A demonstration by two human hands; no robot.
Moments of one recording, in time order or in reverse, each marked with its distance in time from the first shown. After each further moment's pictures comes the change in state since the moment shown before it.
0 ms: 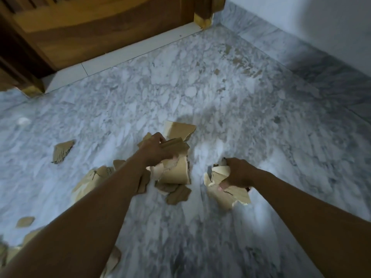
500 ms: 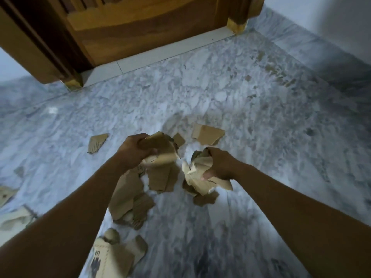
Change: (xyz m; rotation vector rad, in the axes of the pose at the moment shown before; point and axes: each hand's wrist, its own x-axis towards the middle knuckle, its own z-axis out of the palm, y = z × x) left_hand -0.057 -0.078 -0.103 -0.168 0.218 -0.031; right_hand 0.037 -0.128 0.023 0.014 -0.016 -0.220
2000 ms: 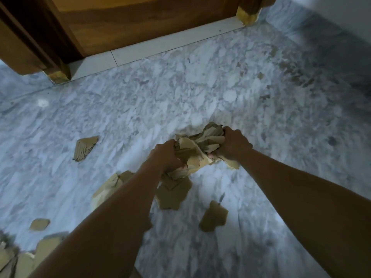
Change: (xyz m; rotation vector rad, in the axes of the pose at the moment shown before) left_hand 0.081 -0.002 0.082 0.438 -0.225 -0.073; right_hand 0.101 0.008 -0.029 -0.162 0.315 0.260
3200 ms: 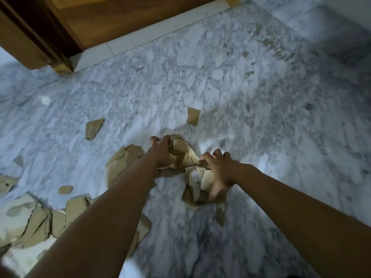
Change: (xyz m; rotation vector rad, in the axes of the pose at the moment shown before) left_hand -0.074 -0.017 0.031 -0.006 -0.118 -0.006; right_hand -0.155 0.037 0.031 -0.338 -0.468 -0.333
